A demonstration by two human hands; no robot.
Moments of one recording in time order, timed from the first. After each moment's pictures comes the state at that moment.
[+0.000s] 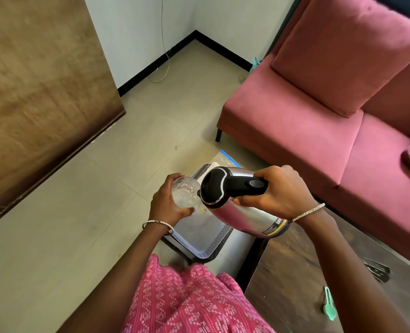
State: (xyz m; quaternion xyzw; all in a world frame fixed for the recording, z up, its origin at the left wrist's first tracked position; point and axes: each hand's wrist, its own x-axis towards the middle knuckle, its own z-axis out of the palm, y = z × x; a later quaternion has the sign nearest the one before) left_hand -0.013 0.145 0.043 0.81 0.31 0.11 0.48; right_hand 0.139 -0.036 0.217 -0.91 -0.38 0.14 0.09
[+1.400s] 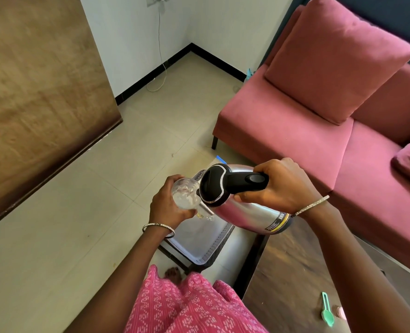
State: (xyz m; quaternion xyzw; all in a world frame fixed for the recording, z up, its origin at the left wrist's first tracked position) left_hand -0.010 0.138 0.056 0.81 0.30 0.15 0.48; right_hand 0.147 -0.038 0.237 -0.90 -0.41 0.12 0.07
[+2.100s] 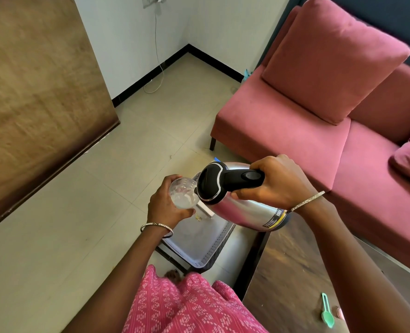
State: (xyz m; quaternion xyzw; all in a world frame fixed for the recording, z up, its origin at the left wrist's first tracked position) left_hand -0.001 0.143 0.058 0.81 0.30 0.15 0.49; right_hand 0.156 -0.030 0.237 -0.90 -0.41 0.11 0.06
